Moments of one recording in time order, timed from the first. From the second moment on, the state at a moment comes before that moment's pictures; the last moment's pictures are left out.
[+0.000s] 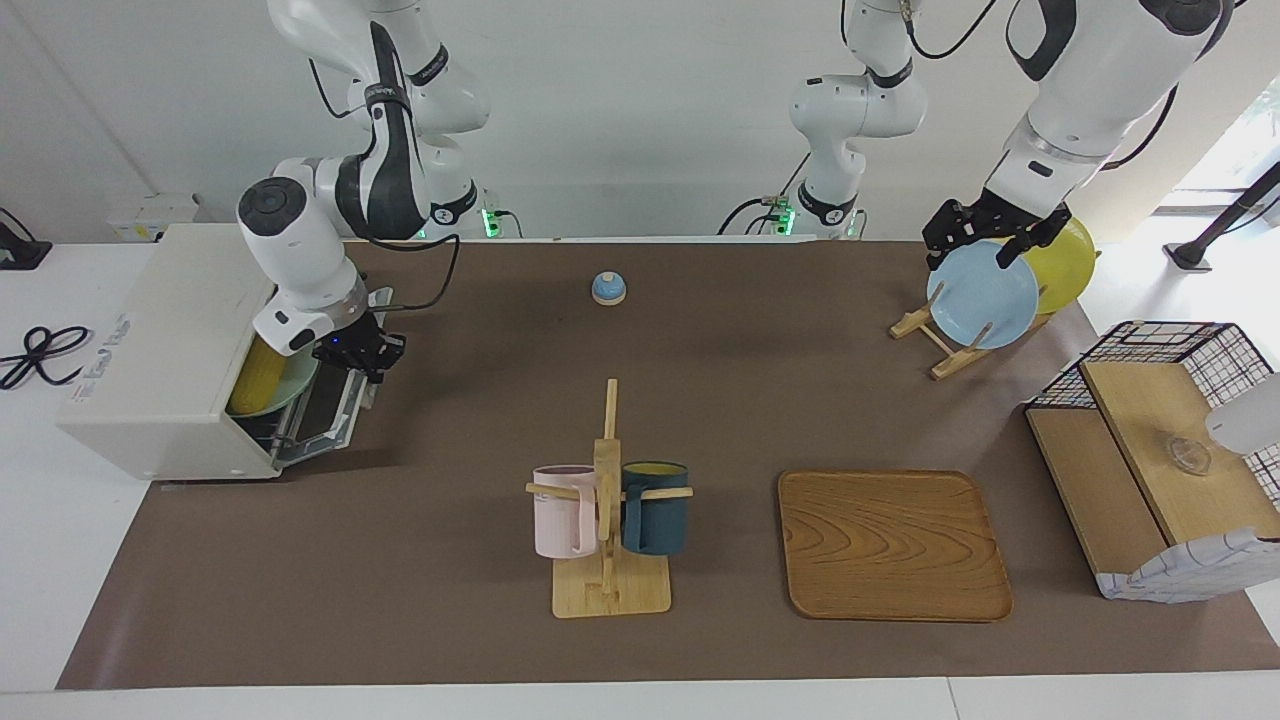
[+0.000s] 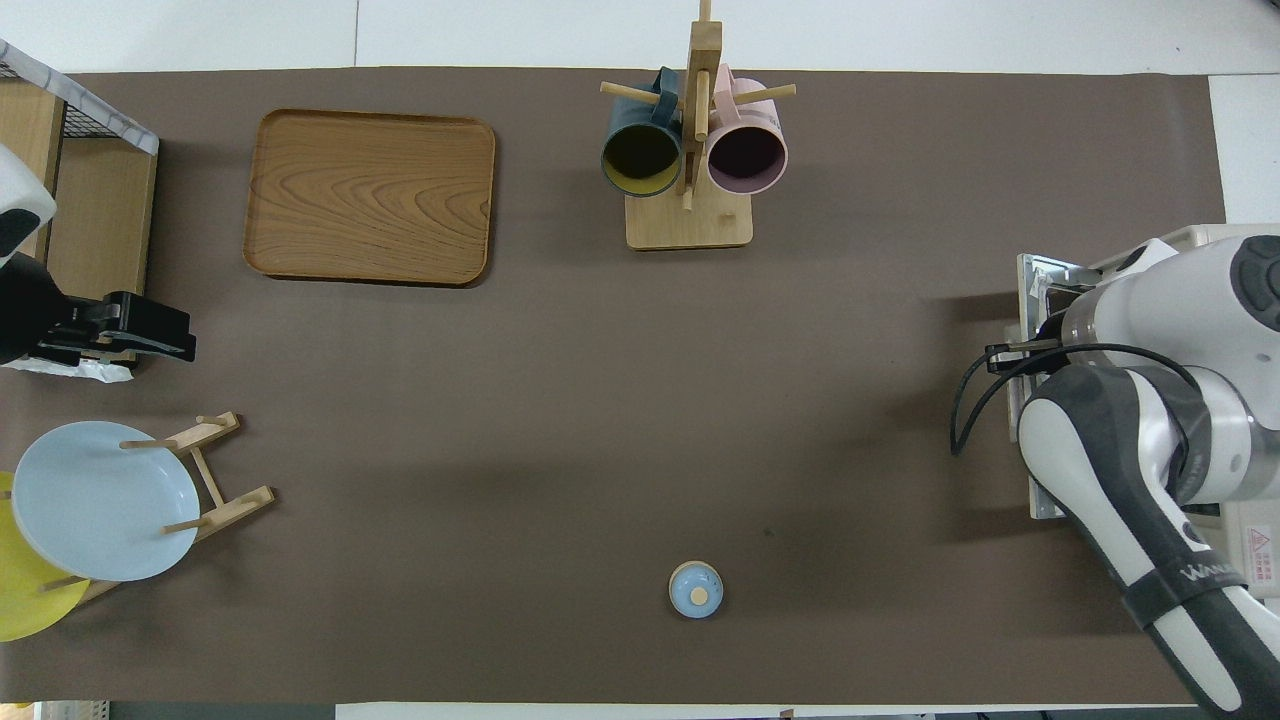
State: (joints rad) left arm -0.13 -0.06 0.01 -1.66 -0.02 1.52 -0.07; right arm 0.03 0.04 -0.03 -2.18 -0.03 2.19 -0.03
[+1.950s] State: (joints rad) left arm -0.13 -0.06 0.01 -1.66 -0.02 1.54 -0.07; right arm -0.02 0.07 -0.06 -2.05 -0.15 1.95 0.05
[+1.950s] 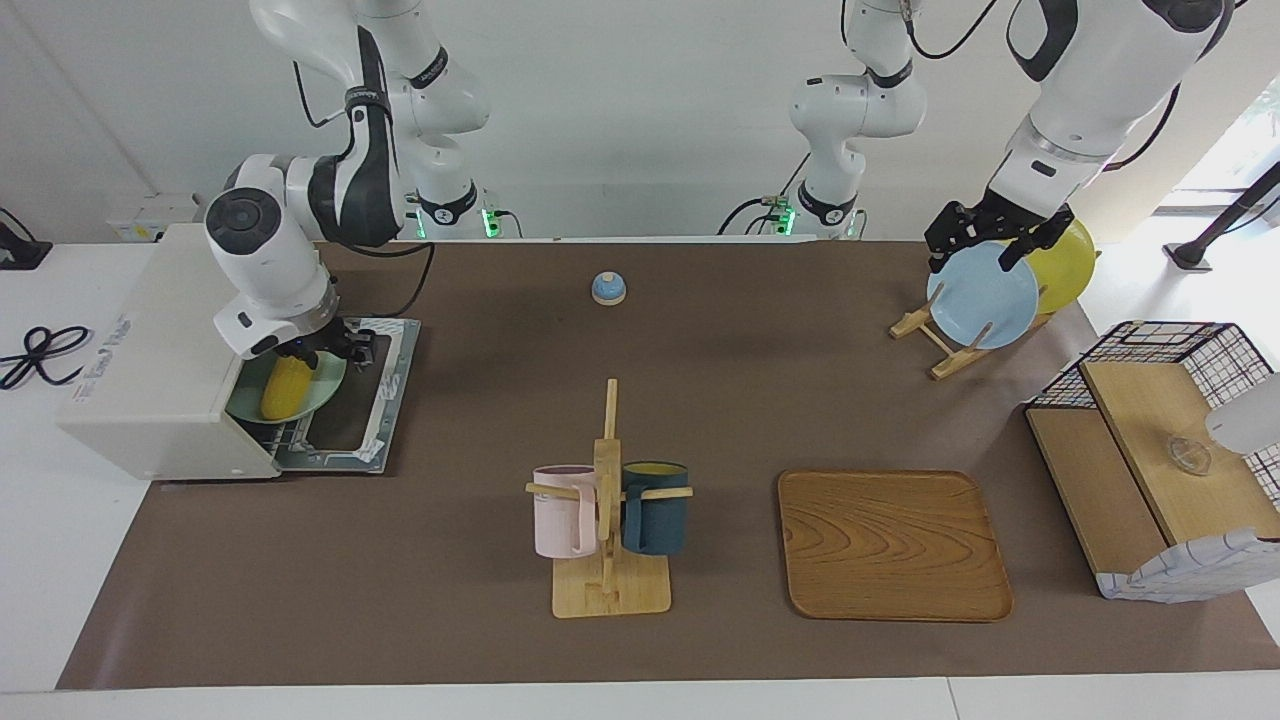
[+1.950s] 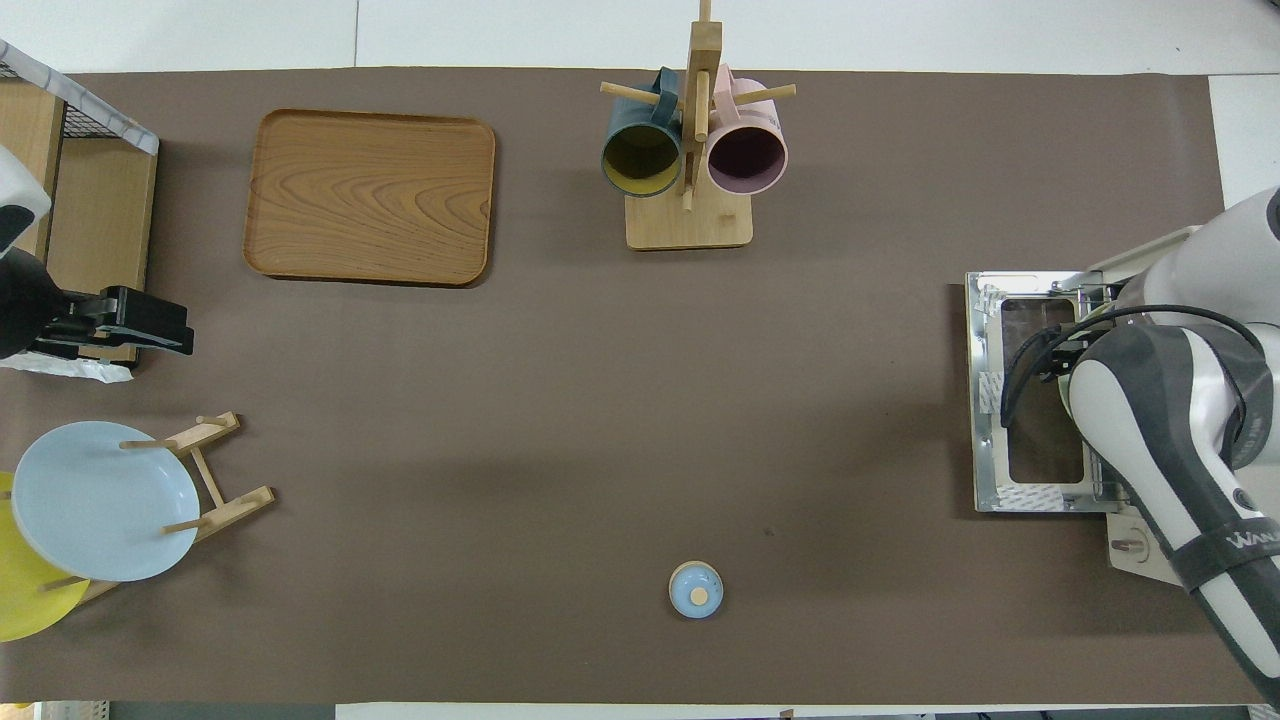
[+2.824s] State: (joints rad) left arm -0.12 -0.06 0.02 -1.67 -0.02 1.56 -0.07; right arm -0.02 0.04 -0.06 -2.17 -0.15 2.08 0.06
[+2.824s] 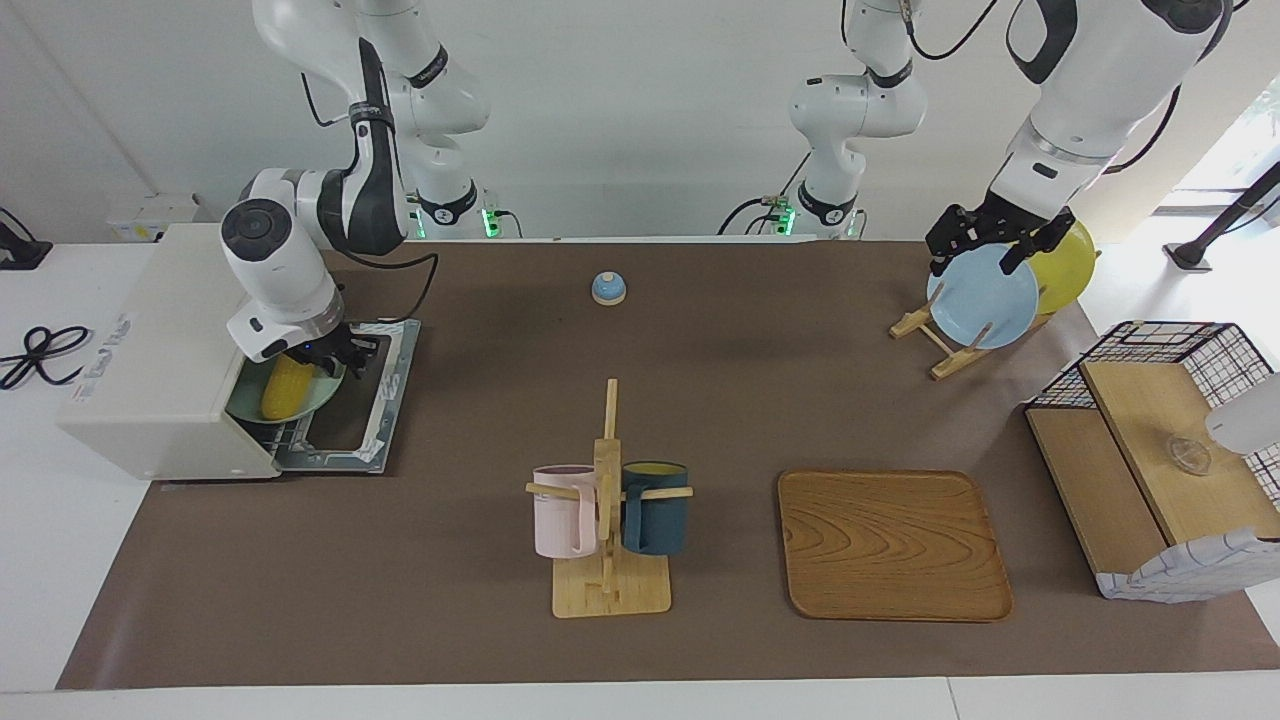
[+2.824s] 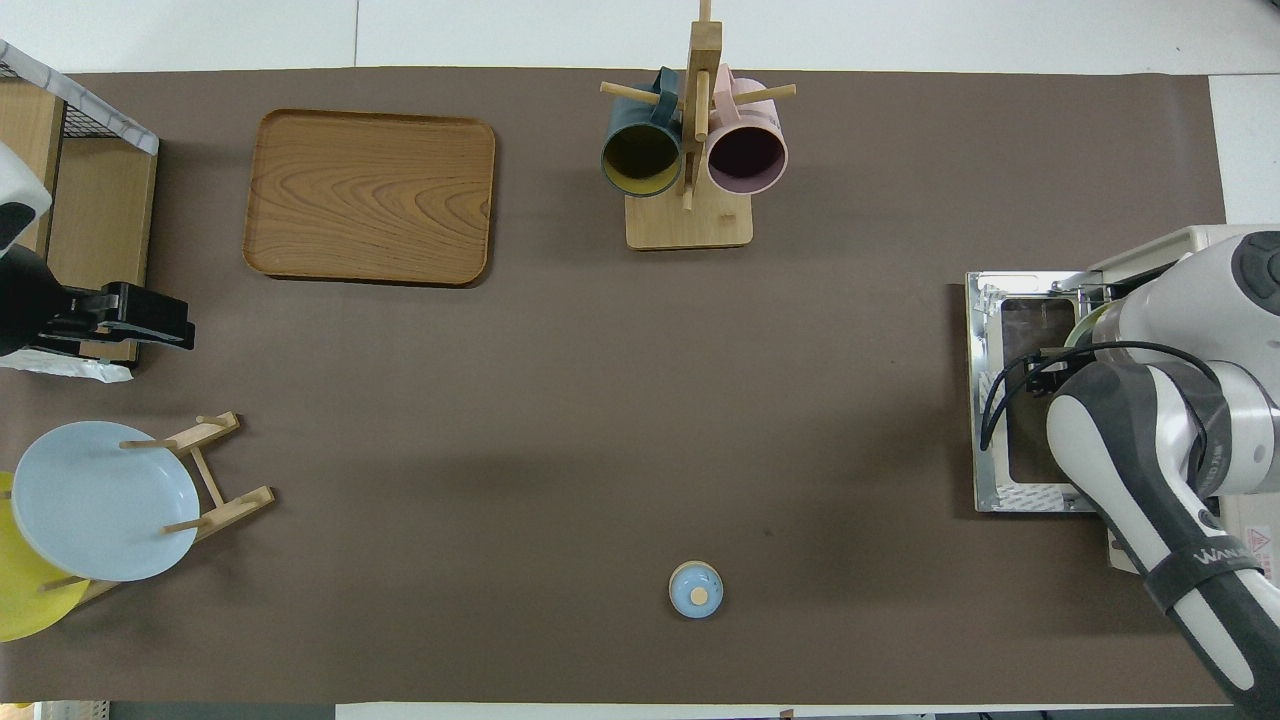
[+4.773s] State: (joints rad) left arm -0.10 -0.06 0.03 -1.69 -0.02 1.58 -0.07; right arm 0.81 0.52 -0.03 -1.61 -0.06 2.09 0.70
